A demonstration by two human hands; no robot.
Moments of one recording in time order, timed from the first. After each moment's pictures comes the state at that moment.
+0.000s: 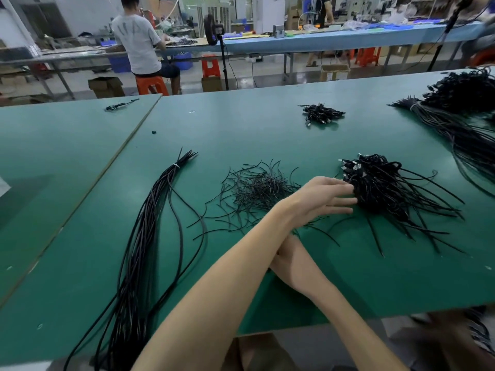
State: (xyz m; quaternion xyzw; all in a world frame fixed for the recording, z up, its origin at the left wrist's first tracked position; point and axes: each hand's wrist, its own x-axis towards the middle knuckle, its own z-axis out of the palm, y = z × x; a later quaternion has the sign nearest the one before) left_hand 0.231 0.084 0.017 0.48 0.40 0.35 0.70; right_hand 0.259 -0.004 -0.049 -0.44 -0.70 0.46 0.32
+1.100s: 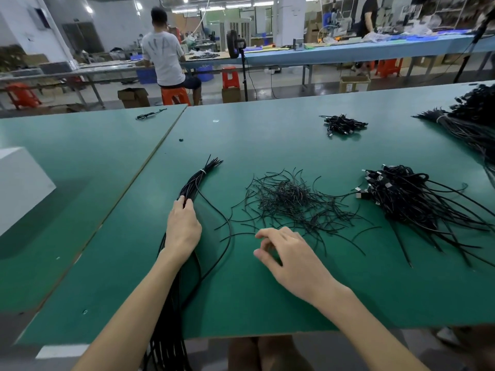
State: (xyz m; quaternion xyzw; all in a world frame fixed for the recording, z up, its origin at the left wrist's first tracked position) left_hand -0.040 0.014 -0.044 0.52 0.82 0.22 0.05; right_hand 0.234 -0.008 -0.046 -0.38 -0.87 0.20 0.26
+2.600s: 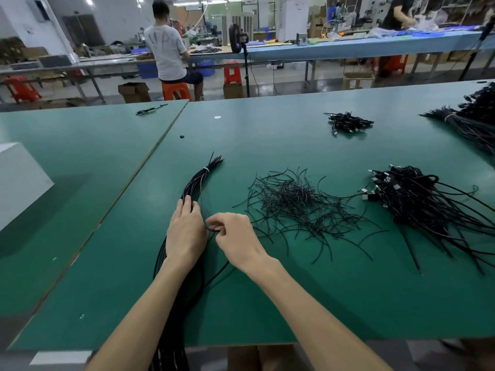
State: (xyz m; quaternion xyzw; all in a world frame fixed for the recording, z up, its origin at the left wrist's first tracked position) left_hand -0.037 0.012 -0.056 0.55 0.82 0.16 -0.01; right_hand 0.112 0.014 -0.026 -0.40 -0.80 0.34 0.30
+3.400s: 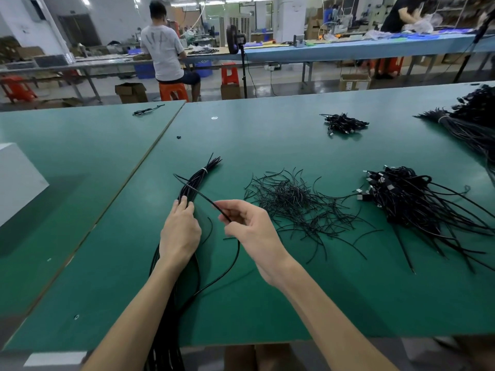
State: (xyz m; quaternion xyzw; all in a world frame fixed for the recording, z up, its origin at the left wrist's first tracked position) left_hand -0.041 0.010 -0.054 0.53 0.82 0.22 0.03; right_hand 0.159 -0.011 0.010 -0.31 -0.60 0.61 0.42
